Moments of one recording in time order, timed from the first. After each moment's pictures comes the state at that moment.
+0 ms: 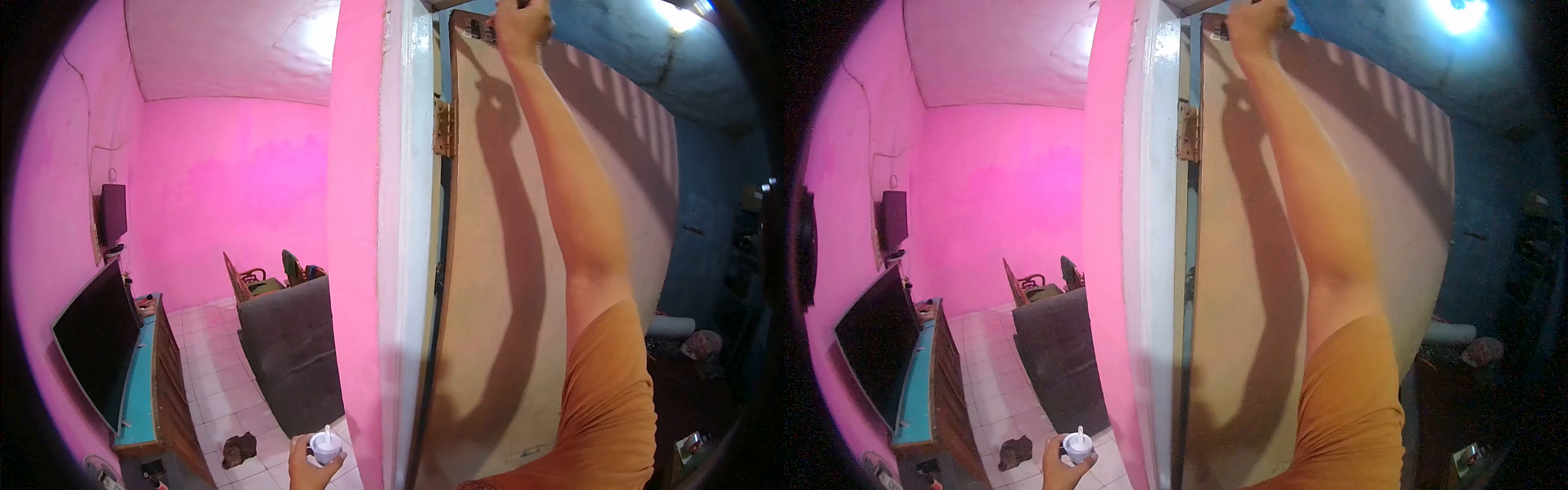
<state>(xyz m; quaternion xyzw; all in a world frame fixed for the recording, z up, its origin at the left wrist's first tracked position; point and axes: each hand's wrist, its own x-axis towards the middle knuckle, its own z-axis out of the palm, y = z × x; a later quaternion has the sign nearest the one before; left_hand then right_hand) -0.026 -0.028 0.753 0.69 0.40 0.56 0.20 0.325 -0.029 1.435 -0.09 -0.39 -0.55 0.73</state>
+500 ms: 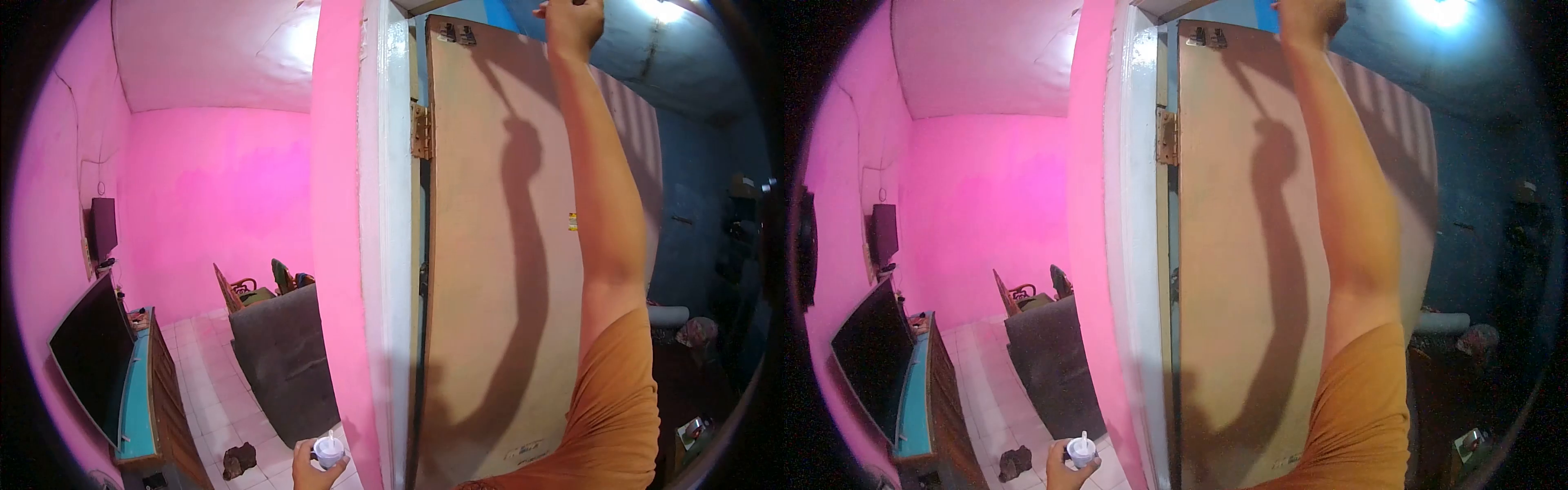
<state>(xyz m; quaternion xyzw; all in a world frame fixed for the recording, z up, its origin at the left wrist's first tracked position) -0.019 -0.029 0.752 0.71 0.38 0.56 0.21 0.346 -0.132 1.426 -0.03 -0.41 -0.46 0.79</state>
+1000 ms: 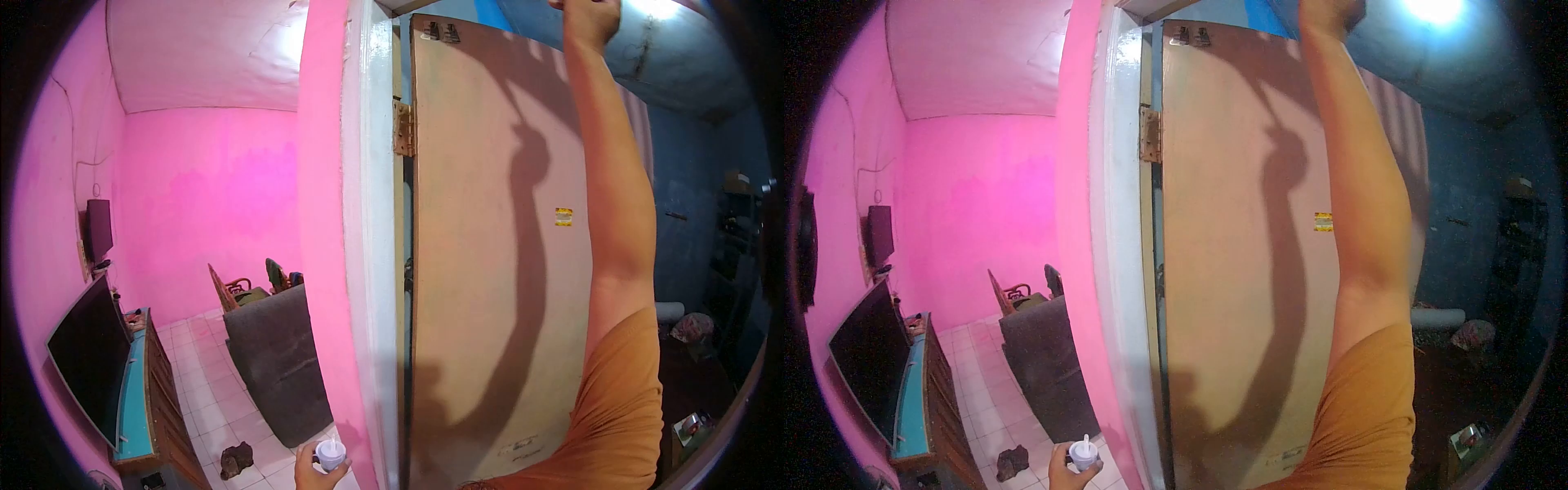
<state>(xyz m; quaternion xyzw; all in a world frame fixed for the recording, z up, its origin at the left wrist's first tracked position) -0.004 -0.045 0.739 0.73 0.35 0.55 0.21 0.380 -0.174 1.439 0.02 -0.43 -0.45 0.78</state>
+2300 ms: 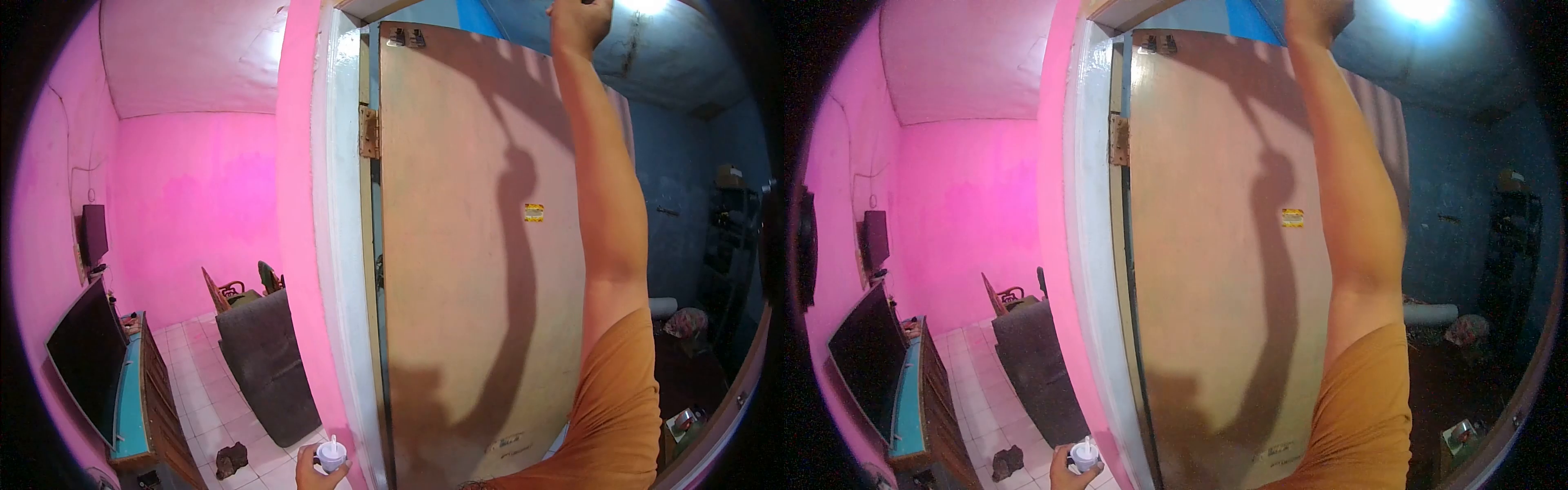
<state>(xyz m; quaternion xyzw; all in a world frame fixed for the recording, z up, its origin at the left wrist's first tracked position) 0.023 -0.080 0.721 0.73 0.37 0.53 0.22 0.370 -0.227 1.394 -0.09 -0.35 -0.48 0.80</state>
